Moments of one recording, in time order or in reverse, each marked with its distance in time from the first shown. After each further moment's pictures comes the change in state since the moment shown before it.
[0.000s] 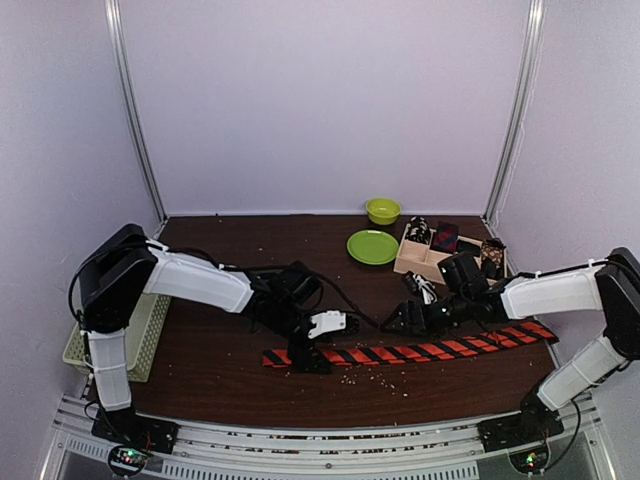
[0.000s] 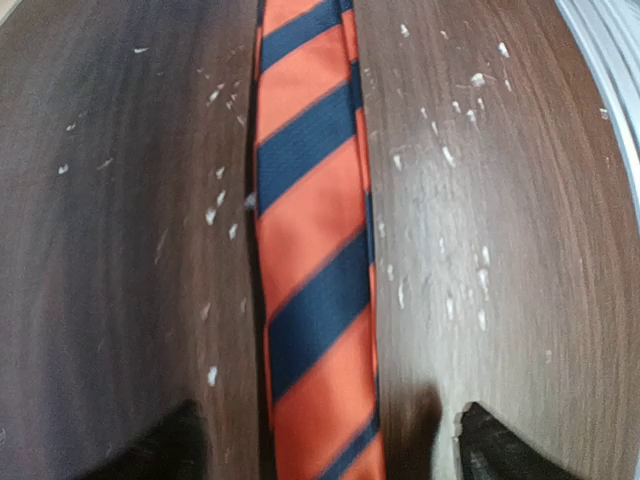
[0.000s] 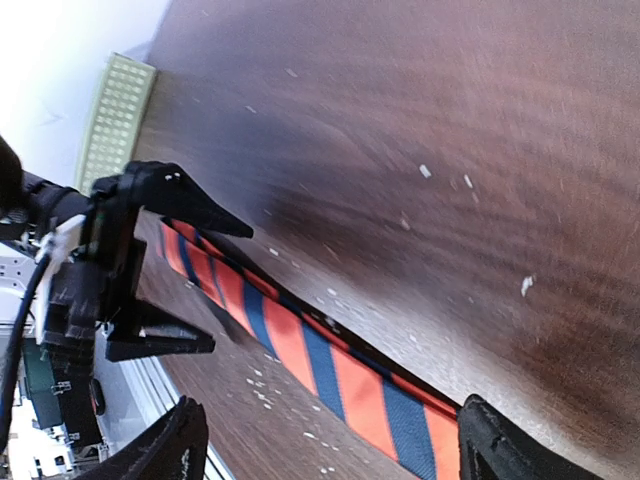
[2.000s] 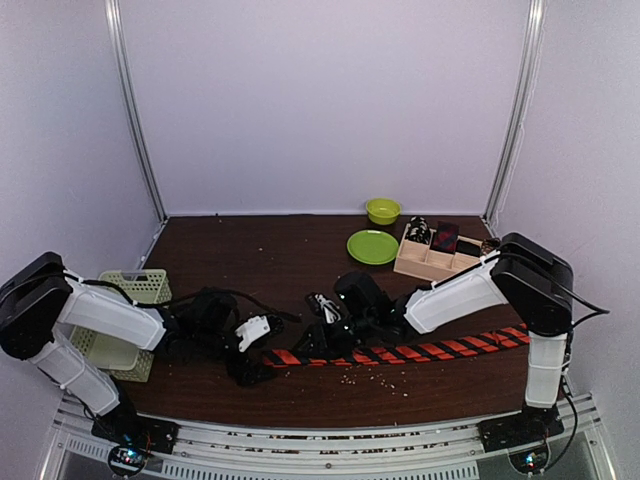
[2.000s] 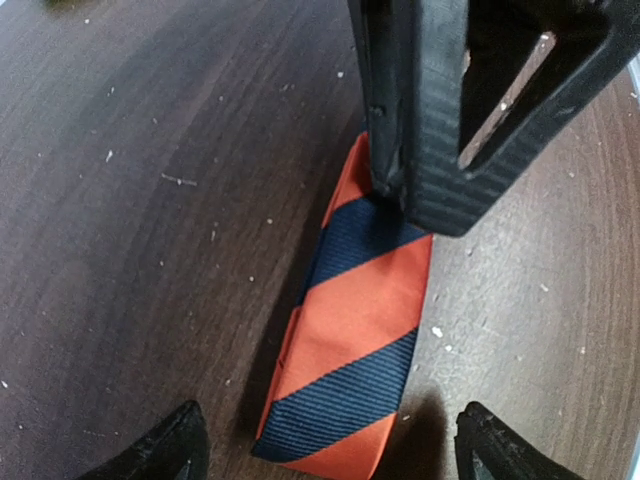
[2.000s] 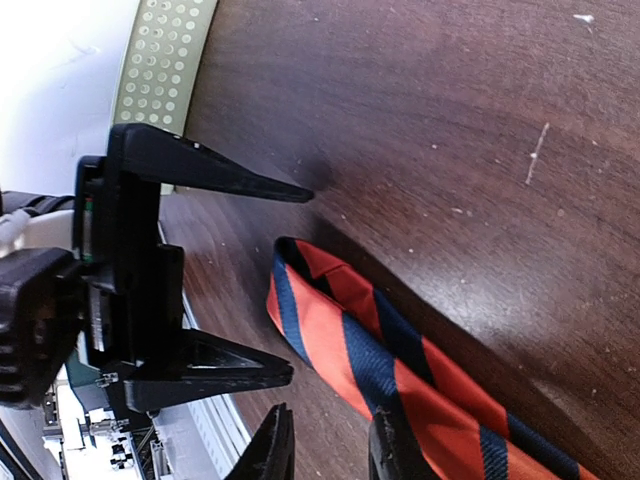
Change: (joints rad) left arm 0.145 -0.505 -0.724 0.426 -0.131 -0.269; right arm 0.427 0.514 0.433 0.269 0.069 0.359
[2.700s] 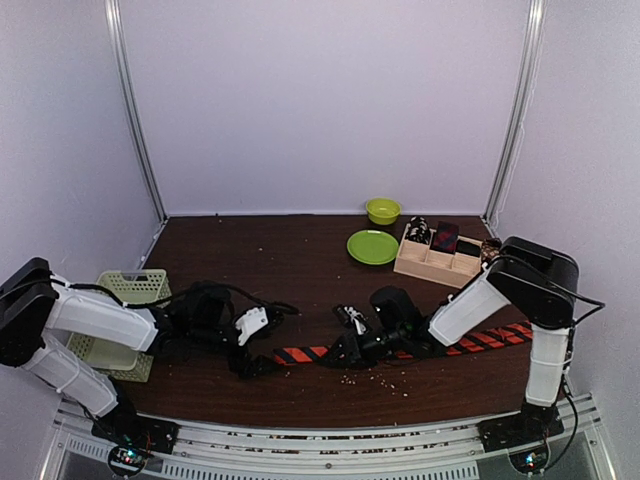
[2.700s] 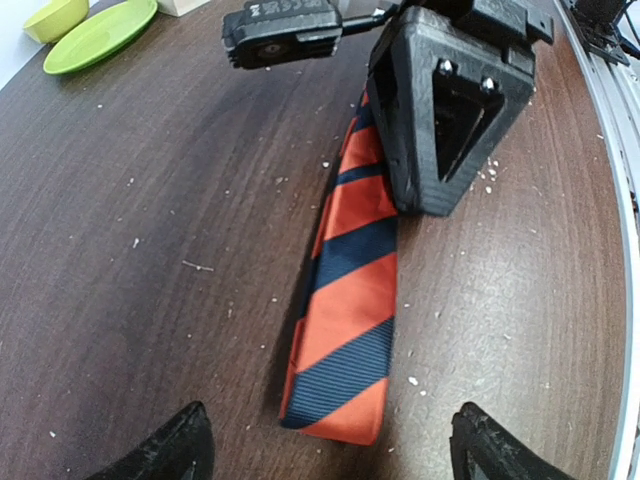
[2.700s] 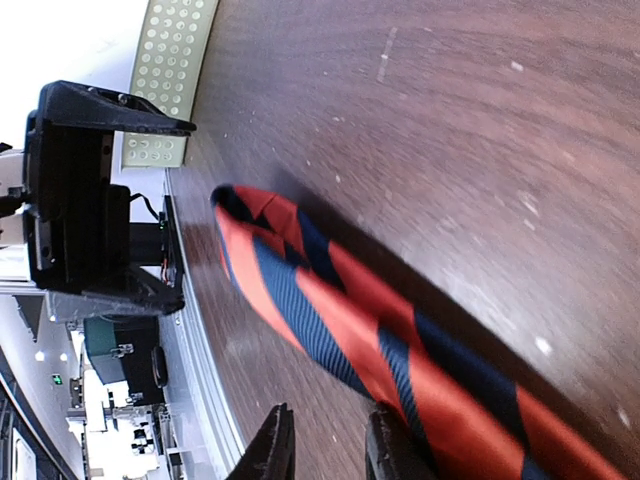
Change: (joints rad) left arm -0.003 -0.074 -0.010 0.071 0.042 0.023; right arm -0.100 -0.006 -0.274 0.304 -0.122 -0.008
